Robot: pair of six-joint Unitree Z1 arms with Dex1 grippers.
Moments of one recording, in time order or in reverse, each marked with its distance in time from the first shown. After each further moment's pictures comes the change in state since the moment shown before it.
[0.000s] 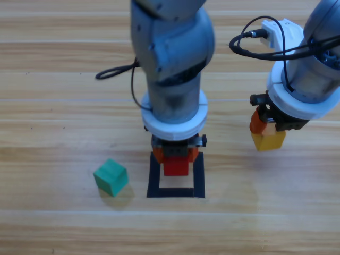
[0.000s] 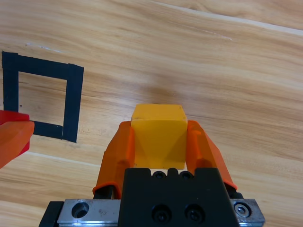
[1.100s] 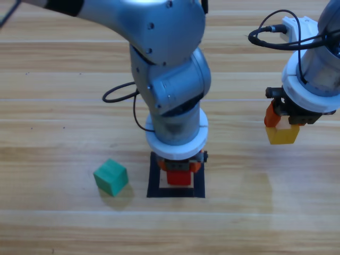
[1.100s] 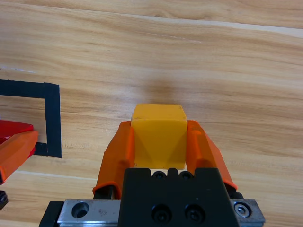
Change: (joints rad) arm 0 -0.017 0.000 0.162 -0.218 0.043 0.059; arm 1 -0.069 -0.005 0.016 0.000 0.000 0.028
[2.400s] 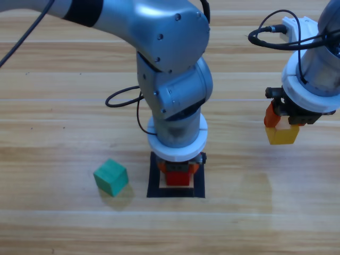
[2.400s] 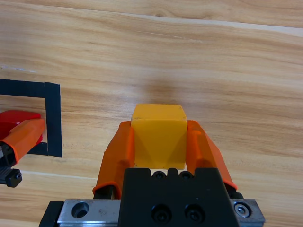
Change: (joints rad) arm 0 0.014 0.046 -0.014 -0.008 0.008 -0.013; arm 1 -0.001 0.000 0.000 0.000 0.004 0.000
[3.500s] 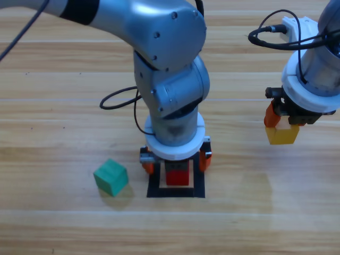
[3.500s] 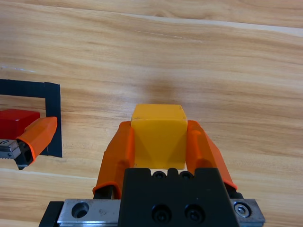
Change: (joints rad) arm 0 0.006 -0.009 0.010 -0.002 0.003 -0.080; arm 1 0.000 0.000 0.000 0.000 0.000 0.000
